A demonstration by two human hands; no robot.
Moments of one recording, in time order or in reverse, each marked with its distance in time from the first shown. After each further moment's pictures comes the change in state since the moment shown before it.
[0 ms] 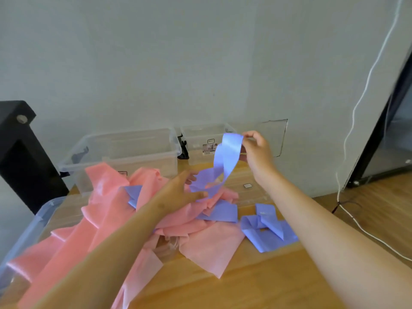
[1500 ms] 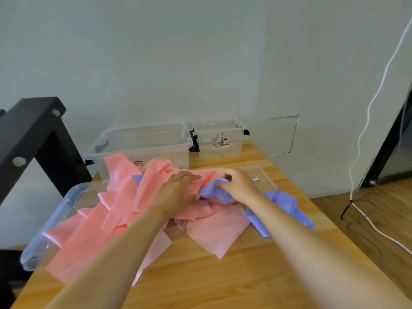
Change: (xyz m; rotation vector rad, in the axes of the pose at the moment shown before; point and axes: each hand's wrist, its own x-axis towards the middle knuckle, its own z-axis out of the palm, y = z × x) left_hand -0.045 -0.025 0.000 0.341 0.070 0.044; right_hand -0.062 0.057 0.017 -0.732 -0.415 -0.063
